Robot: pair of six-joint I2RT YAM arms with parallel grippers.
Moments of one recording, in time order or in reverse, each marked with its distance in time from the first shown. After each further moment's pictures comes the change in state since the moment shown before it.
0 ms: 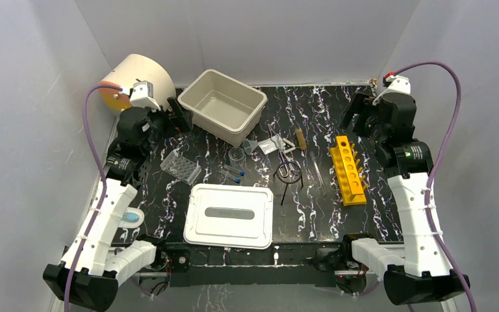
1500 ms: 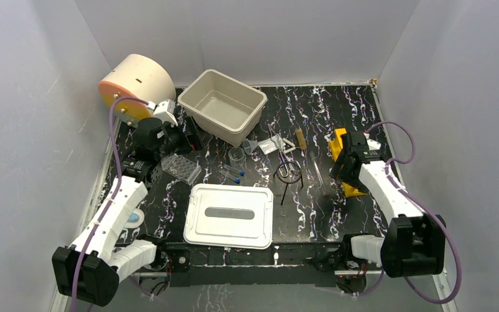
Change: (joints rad) left arm 0.000 0.039 -0.205 0.096 0.309 -0.095; right arm -0.010 0.188 -0.512 -0.136 0.236 0.326
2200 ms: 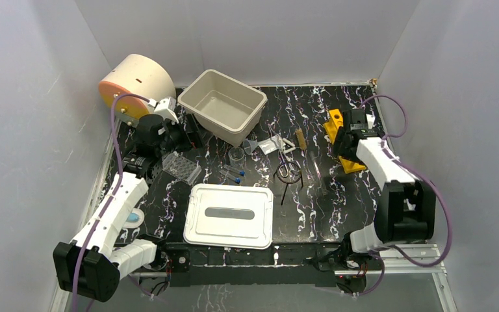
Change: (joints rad) left arm 0.000 0.033 0.034 -0.012 -0.008 0.009; right arm -0.043 0.296 0.214 0.220 0.035 -0.251
